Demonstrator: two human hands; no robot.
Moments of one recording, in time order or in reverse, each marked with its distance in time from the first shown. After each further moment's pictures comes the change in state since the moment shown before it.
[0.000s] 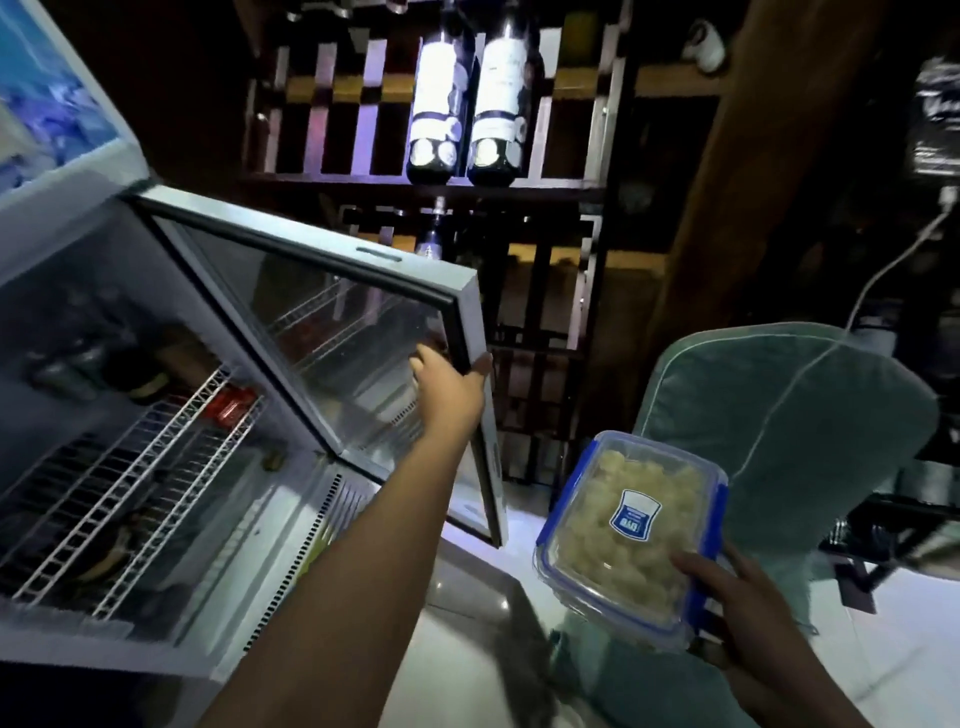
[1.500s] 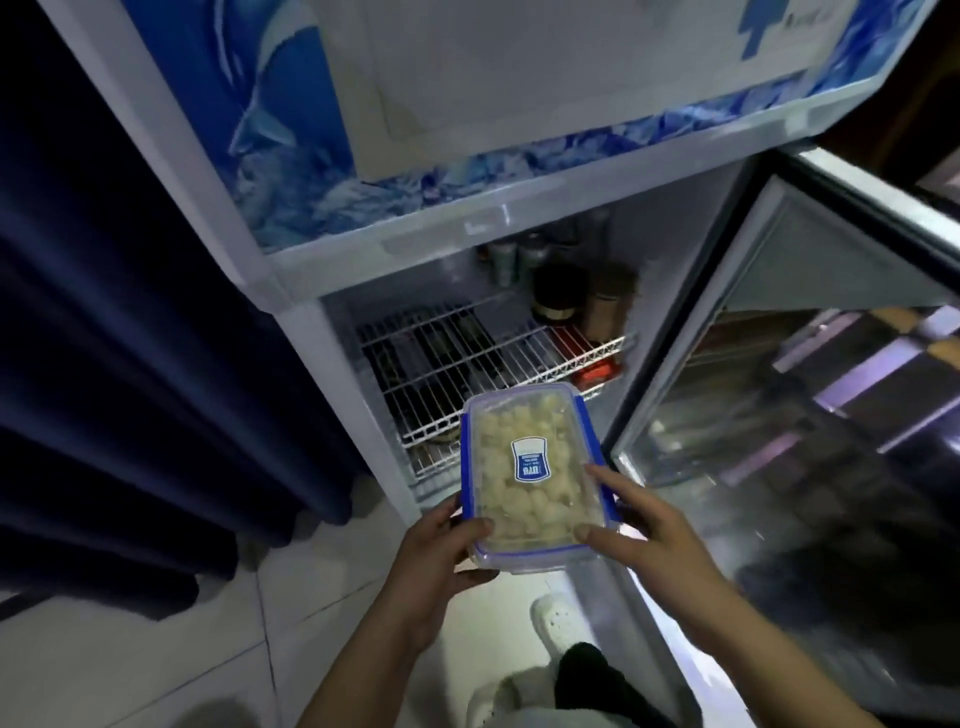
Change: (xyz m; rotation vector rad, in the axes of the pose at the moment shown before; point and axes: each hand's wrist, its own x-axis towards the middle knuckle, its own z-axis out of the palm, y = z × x) left_hand -0.040 -0.267 -0.406 -0.847 0.230 -0.573; right_hand -0.020 0.086 0.524 -0.755 -1.110 -0.289
